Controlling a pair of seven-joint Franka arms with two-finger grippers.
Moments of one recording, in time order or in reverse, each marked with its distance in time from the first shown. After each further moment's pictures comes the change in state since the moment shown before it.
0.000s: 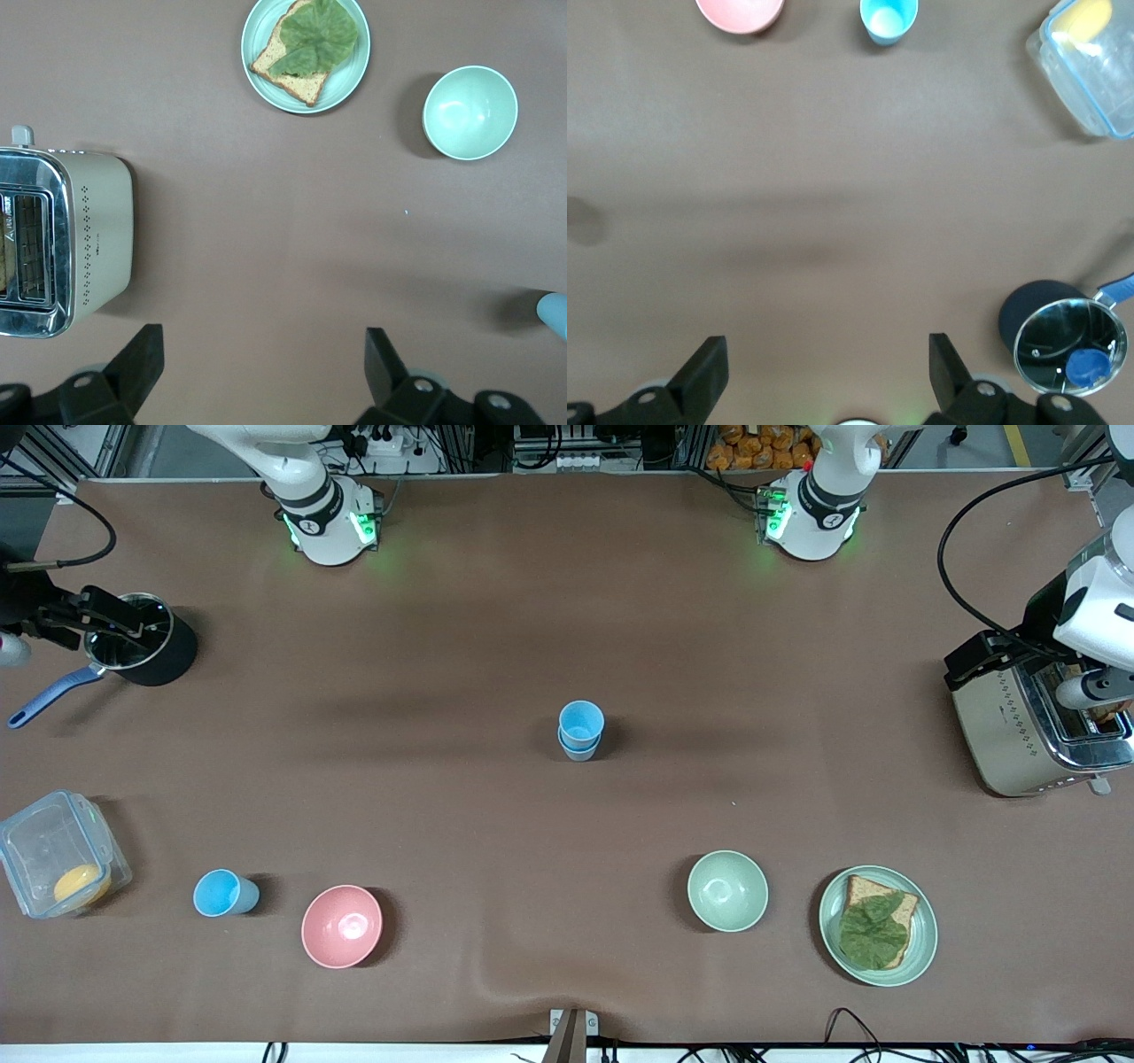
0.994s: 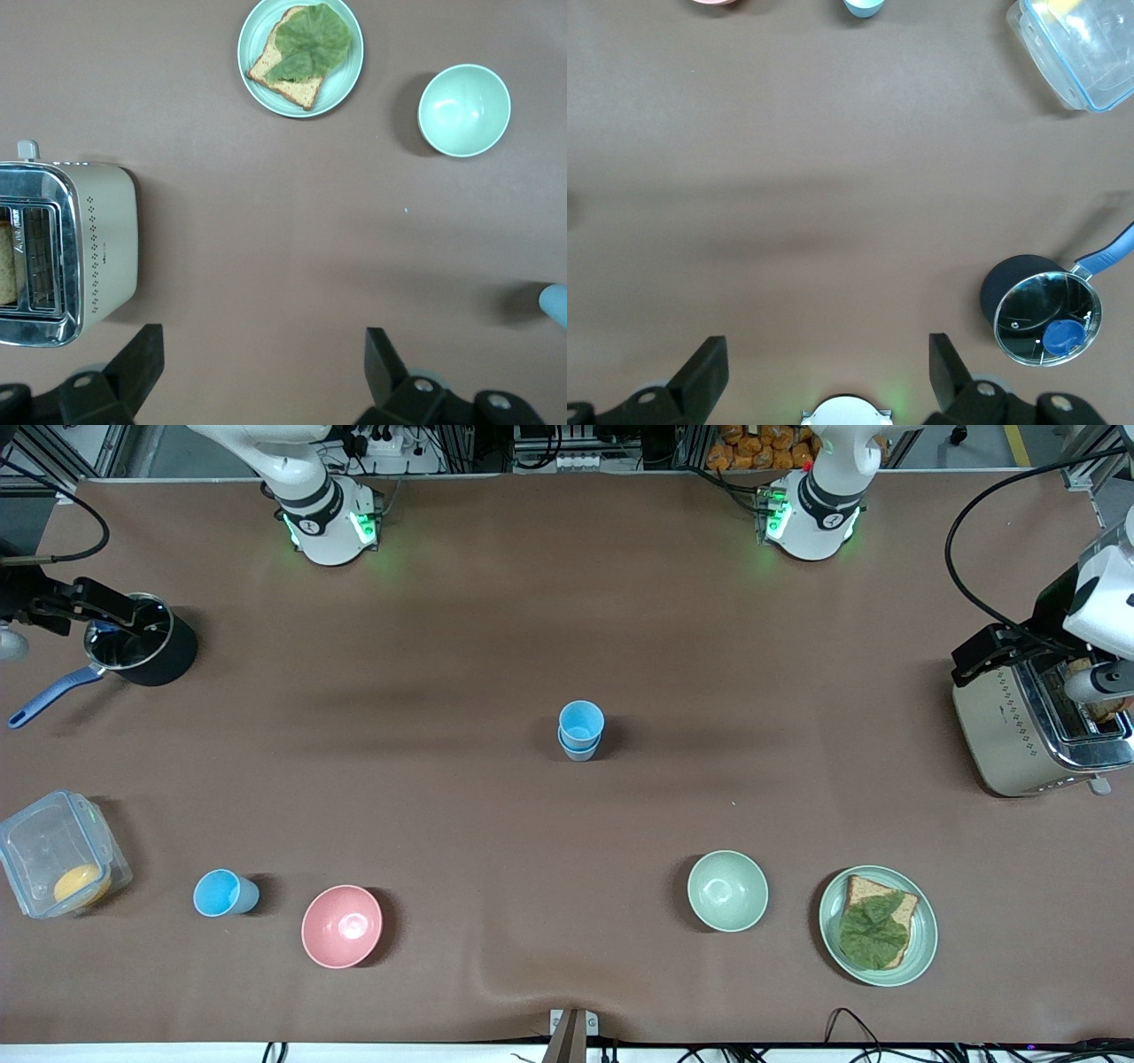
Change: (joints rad) left arm 0.004 -0.003 0.003 0.024 0.000 -0.022 0.056; right arm -0.011 0.000 -0.002 0.009 -0.035 -0.048 -0.001
